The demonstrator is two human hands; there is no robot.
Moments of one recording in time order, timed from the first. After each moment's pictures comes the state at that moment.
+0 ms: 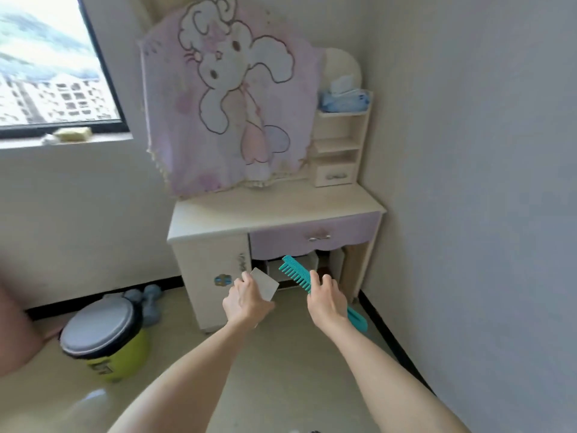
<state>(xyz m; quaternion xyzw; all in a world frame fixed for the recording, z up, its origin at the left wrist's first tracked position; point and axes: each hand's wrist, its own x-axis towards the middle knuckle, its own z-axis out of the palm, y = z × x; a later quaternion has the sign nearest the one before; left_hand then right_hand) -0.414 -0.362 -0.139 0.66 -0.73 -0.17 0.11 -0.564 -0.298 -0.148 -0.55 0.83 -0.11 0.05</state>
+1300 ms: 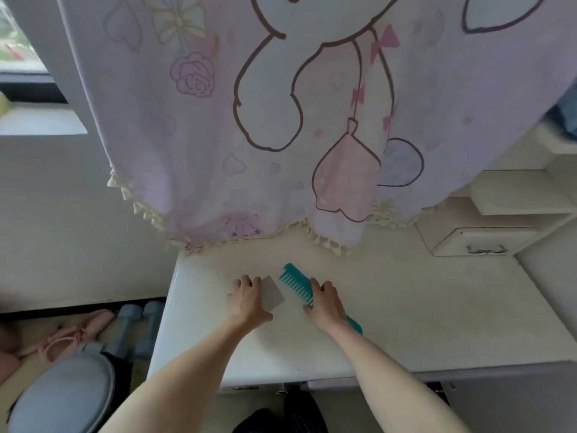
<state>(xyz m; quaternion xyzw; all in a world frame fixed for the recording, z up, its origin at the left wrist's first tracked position) -0.443 -0.975 -0.243 0.63 -0.75 -0.22 -0.05 -0.616 -0.934 -0.252 -0.59 0.77 0.00 0.25</state>
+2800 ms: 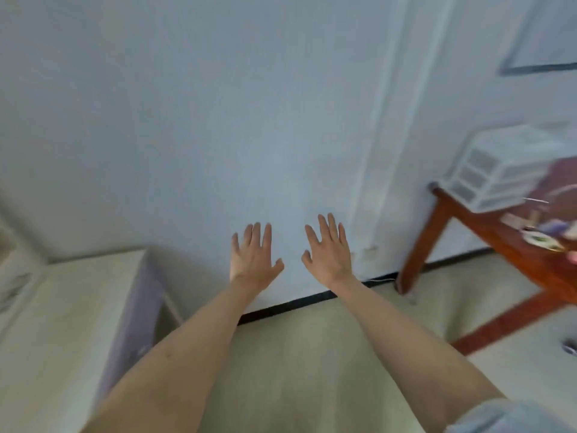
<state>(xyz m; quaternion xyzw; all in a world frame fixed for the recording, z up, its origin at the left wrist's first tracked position) -0.758 -0.493 -0.102 -0.23 -0.97 0.03 0.08 -0.720 -0.329 -0.125 0.07 0.99 0.00 -0.14</state>
